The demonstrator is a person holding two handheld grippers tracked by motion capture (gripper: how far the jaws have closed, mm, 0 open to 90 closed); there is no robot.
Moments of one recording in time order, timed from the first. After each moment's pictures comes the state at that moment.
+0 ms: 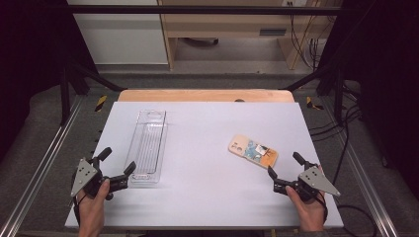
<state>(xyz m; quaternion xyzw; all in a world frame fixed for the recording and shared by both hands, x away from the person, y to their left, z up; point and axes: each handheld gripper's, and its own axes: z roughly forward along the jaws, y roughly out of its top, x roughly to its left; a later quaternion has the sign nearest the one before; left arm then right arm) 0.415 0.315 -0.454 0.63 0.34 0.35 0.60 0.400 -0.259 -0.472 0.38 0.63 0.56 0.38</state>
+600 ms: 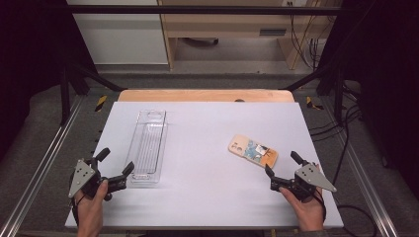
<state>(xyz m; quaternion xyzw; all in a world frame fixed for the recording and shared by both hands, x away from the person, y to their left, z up) 0.414 0.320 -0.454 0.62 0.35 0.35 0.61 0.404 -0.250 -0.464 0.41 0.64 0.54 0.37</state>
